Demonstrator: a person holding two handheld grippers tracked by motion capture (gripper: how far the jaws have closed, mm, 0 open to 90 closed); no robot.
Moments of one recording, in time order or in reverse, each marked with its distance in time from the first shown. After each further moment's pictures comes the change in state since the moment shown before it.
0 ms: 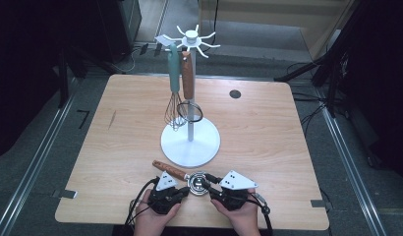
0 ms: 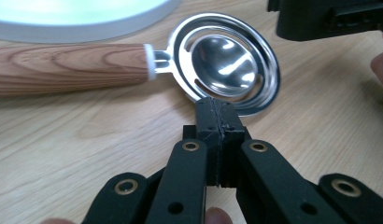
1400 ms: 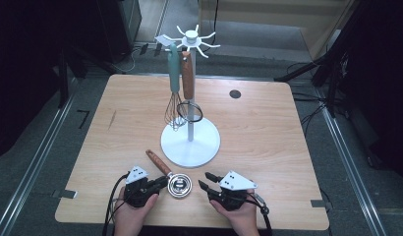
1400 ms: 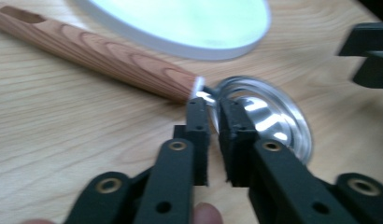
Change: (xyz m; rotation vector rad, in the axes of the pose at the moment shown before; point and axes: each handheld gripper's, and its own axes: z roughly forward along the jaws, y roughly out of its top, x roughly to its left) left arm 0.054 -0.009 -0.037 -0.102 0.093 -0.150; right arm 0.002 -0.002 0.003 -0.020 0.004 0.003
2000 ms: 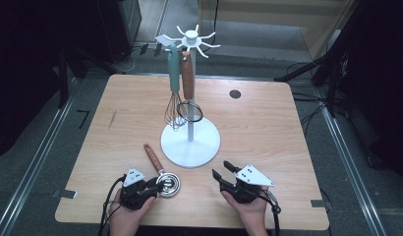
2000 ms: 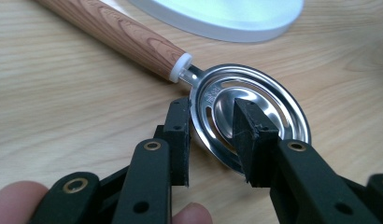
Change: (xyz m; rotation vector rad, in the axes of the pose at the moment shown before) left arm 0.000 -0.008 -0.008 0.013 0.062 0.004; right arm -0.026 0.006 -0.022 -0.091 -0.167 0.079
